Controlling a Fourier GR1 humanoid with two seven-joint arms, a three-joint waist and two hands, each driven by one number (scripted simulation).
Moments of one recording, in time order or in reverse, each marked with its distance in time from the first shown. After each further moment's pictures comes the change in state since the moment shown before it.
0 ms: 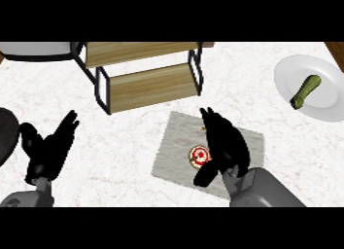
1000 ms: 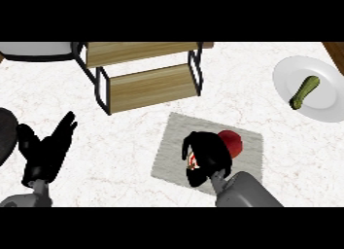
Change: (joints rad) left arm 0.020 -0.017 0.027 -0.039 -0.025 -0.019 0.031; right arm 0.049 0.100 0.003 0.196 0.092 0.045 -0.320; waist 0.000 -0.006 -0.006
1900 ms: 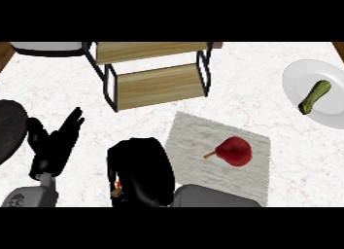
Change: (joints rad) left arm -0.049 -0.017 -0.005 0.036 -0.017 -0.025 0.007; right arm -0.390 0.100 0.303 -0.169 -0.156 -0.290 0.299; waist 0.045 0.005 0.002
